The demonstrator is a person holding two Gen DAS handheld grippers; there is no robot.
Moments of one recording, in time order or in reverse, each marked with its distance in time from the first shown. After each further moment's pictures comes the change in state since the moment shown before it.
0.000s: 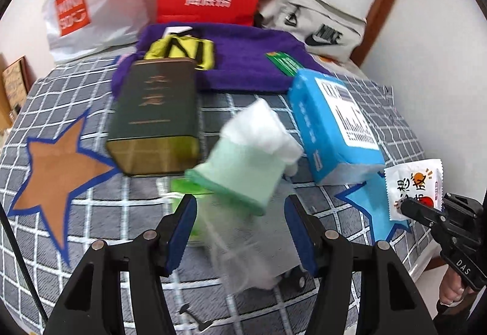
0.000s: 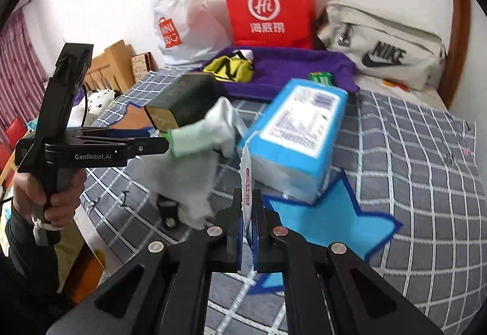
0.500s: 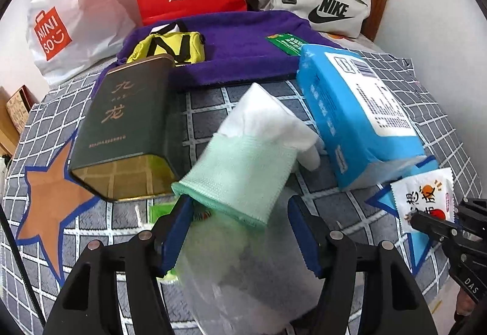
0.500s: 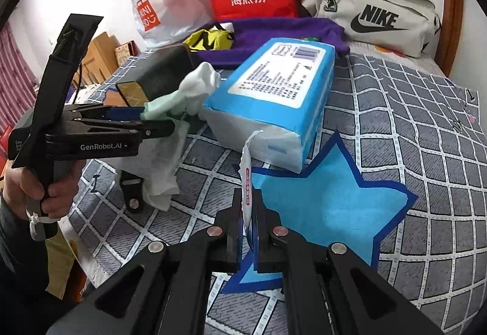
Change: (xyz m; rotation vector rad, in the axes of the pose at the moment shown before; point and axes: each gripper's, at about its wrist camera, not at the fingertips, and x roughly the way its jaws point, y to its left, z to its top) left arm 0.041 -0.021 0.010 0.102 0.020 0.136; right arm 0.037 -0.017 -0.020 0.042 0.063 -0.019
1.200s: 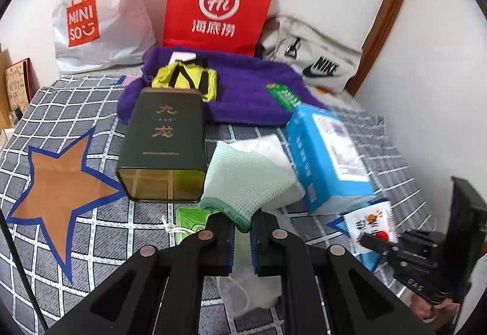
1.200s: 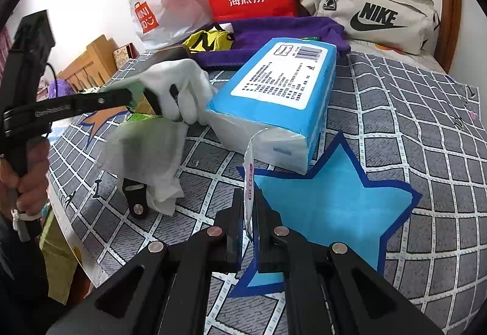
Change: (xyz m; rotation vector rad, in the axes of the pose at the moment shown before) left arm -0.059 0.046 -0.009 -0.171 -0.163 -0.185; right arm -0.004 0.004 0.003 0.028 -0.001 -0.005
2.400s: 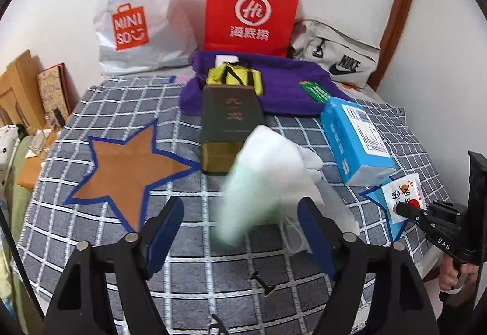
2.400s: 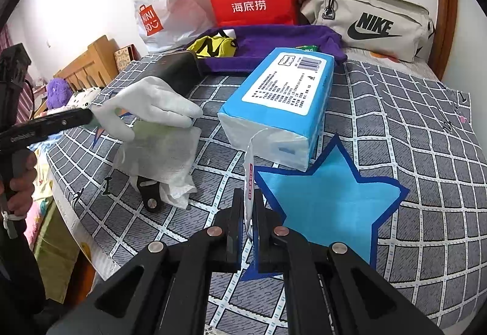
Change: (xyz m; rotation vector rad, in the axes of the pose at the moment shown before) left arm -0.055 0.035 -0.023 0.027 0.005 0.159; right arm -0.016 0.010 -0.003 -0.018 -0.011 -0.019
